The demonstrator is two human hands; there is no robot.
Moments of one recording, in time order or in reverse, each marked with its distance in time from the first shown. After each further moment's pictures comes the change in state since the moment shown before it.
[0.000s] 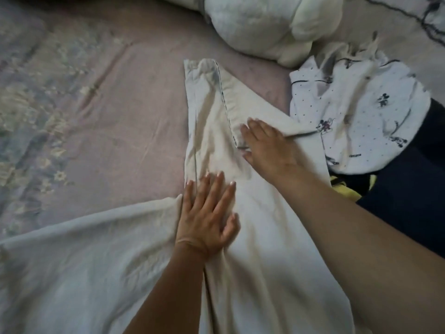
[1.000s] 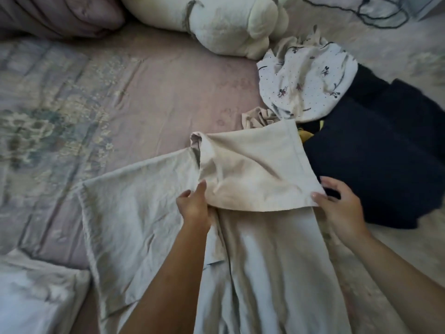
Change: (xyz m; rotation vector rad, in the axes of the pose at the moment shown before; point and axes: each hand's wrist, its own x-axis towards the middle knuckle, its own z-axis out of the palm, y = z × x) left_hand -0.087 0.055 -0.119 -1.590 0.071 -1.470; right_hand -0.328 -0.020 -0.055 1.255 0.259 0.951
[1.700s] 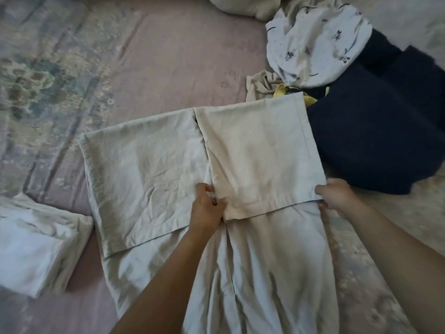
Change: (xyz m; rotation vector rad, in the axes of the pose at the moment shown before) left_hand -0.042 -0.080 -0.071 0.911 -0.219 0.372; right_hand 0.003 0.053 -0.007 -0.226 -0.139 0.403
